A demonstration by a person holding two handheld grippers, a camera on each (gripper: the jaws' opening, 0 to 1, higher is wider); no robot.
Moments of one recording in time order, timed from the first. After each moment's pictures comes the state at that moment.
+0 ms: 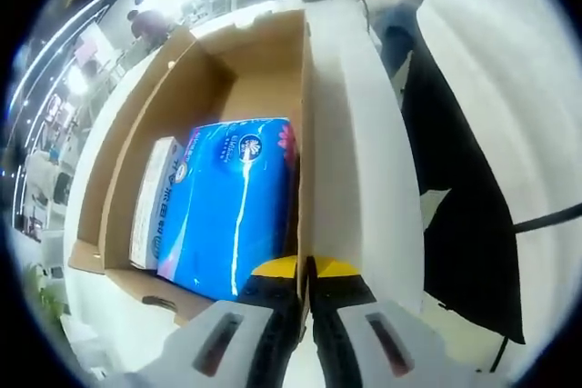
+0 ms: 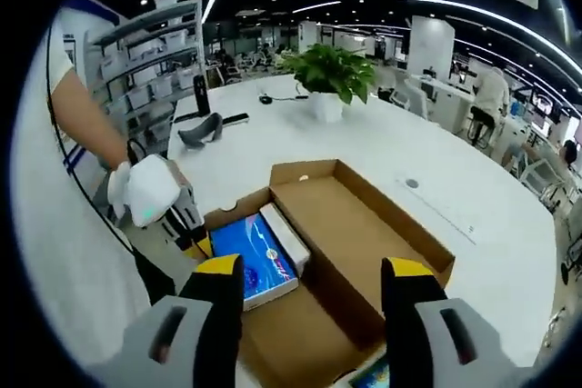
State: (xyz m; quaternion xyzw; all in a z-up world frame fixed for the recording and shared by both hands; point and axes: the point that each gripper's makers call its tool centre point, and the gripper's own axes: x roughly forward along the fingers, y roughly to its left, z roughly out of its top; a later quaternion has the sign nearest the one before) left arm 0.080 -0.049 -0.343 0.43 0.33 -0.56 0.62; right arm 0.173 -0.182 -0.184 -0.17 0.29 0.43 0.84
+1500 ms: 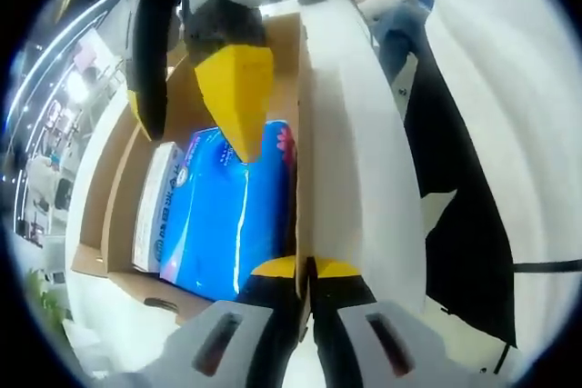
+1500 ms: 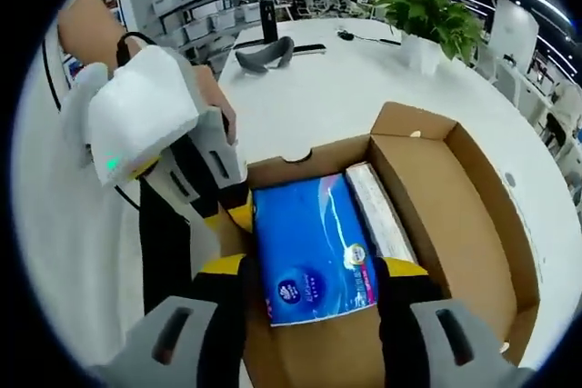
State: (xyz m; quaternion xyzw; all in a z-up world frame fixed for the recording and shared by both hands) left arm 0.080 -0.050 -0.342 0.43 0.32 -0.57 0.62; right arm 0.133 -0.091 -0.294 -0.28 0.38 0.55 0.69
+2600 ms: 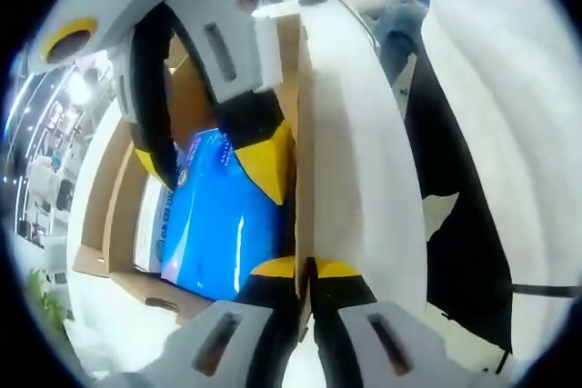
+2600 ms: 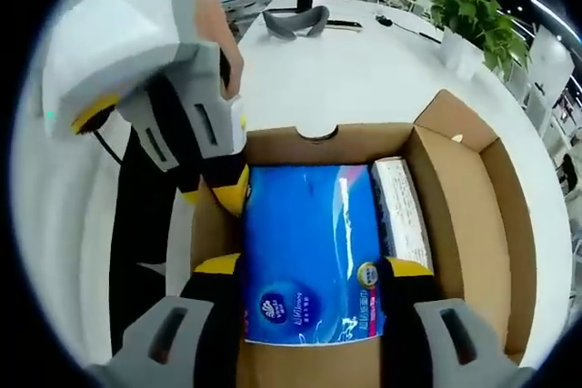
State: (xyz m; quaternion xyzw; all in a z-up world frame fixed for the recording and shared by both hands) left arm 0.081 -0.050 -0.342 0.43 0.32 -0.57 0.63; right arm 0.139 -0.078 -0.330 -0.35 0.36 0.57 0.64
